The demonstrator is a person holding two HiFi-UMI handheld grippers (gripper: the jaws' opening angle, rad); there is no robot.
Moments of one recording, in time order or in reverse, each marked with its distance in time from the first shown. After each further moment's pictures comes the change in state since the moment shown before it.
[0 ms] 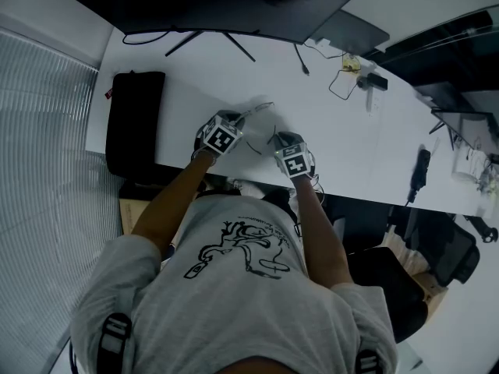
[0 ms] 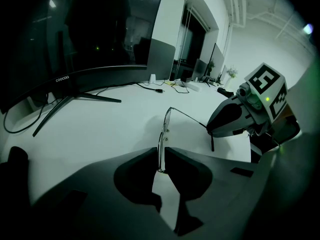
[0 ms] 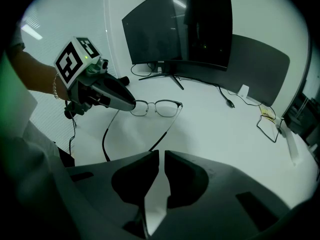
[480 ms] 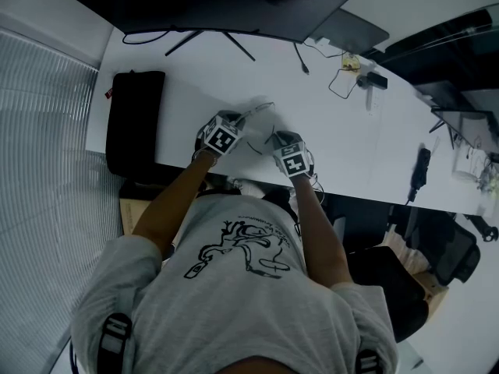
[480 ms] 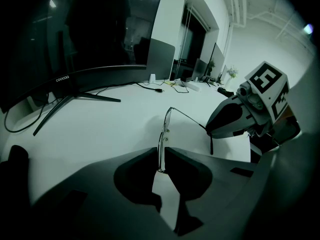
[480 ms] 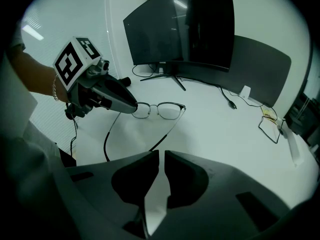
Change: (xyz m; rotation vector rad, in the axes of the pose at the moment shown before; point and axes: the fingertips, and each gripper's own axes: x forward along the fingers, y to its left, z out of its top) left arm 0.001 -0.005 -0.001 -0.002 -0.001 0.002; right arm 0.000 0.005 0.002 -0.004 -0.006 0.009
